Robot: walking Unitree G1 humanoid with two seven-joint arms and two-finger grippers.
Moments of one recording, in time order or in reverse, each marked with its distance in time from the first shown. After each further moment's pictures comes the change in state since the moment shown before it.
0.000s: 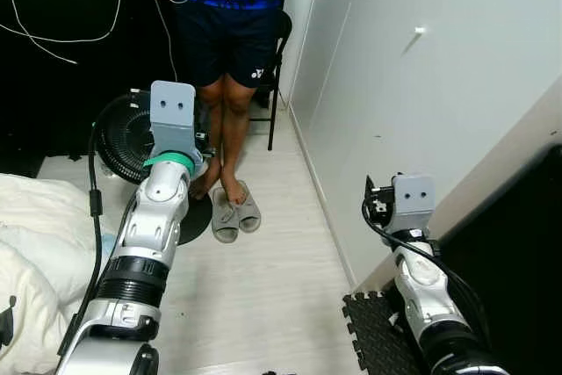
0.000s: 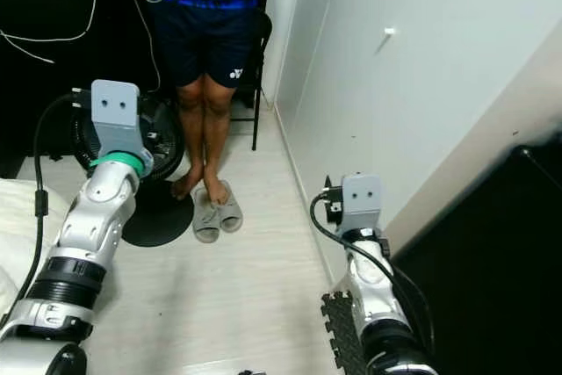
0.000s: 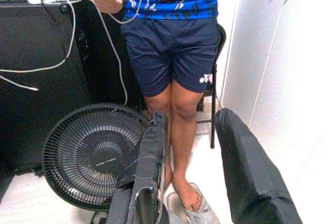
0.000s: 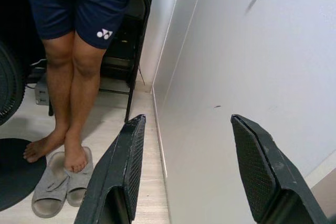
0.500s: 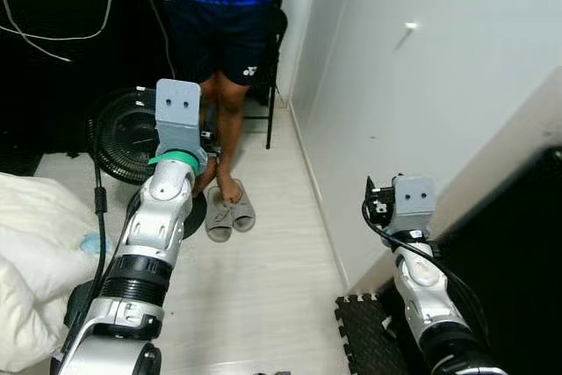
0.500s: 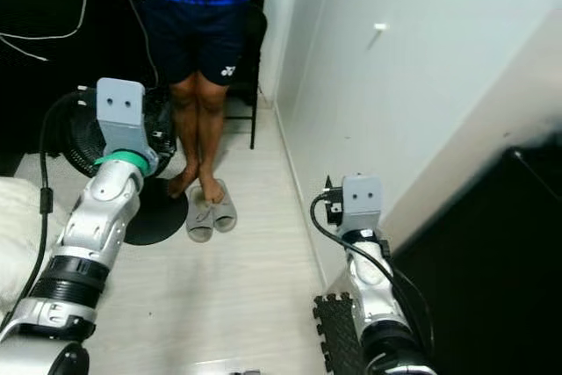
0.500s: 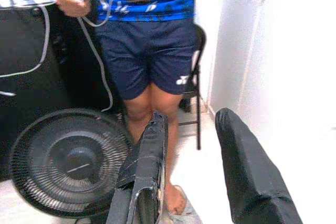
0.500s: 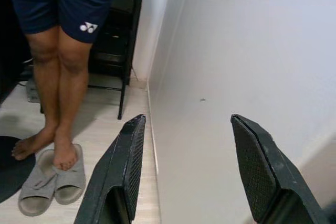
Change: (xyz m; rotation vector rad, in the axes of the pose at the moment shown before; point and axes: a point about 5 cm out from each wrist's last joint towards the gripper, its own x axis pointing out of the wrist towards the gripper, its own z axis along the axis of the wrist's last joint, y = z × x) left arm 0.001 -0.007 0.003 -0.021 -0.009 -0.035; right arm -0.001 -0.001 -0.001 0.000 0.003 -0.011
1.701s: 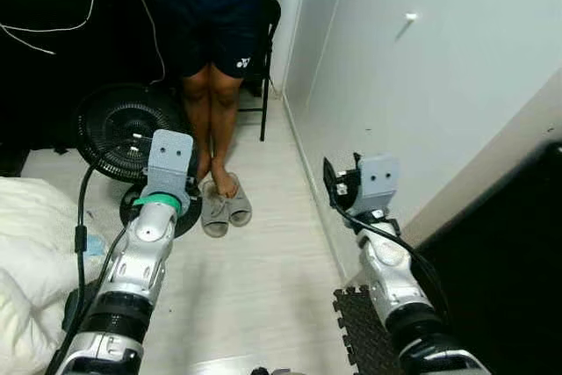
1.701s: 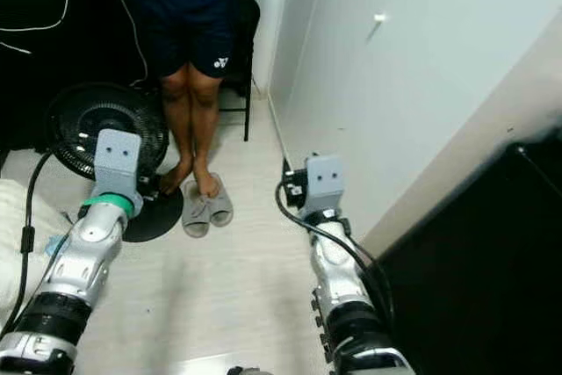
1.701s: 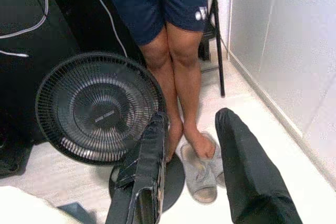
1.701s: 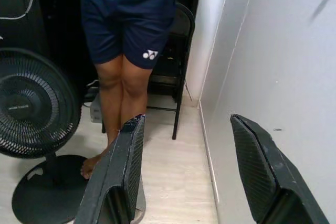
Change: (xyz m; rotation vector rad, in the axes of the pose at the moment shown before) left arm -0.034 0.020 -0.070 0.160 0.166 0.008; right arm 0.016 0.052 0.030 0.145 -0.087 0.151
